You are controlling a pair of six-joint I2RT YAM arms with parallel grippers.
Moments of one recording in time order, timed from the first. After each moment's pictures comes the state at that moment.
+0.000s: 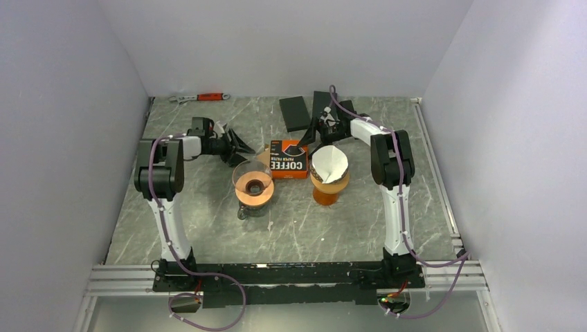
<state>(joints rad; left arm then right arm) -0.01 2.08 1.25 -0.13 0.90 -0.75 0.22 2.36 1.77 -0.50 -0.91 0.57</state>
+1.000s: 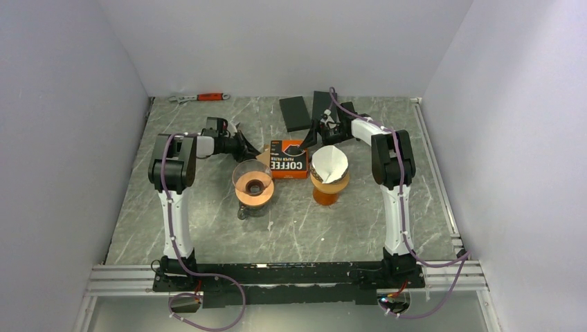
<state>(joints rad) -0.10 2.24 1.34 0.01 0.89 -0.81 0.21 2.36 1.75 -0.56 -0.95 0.52</state>
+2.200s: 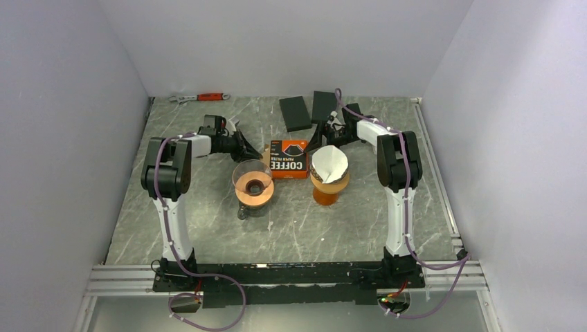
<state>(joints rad) -0.11 2.11 1.29 -0.10 0.87 -0.73 0.18 2.28 1.66 -0.57 -0.87 0.50</state>
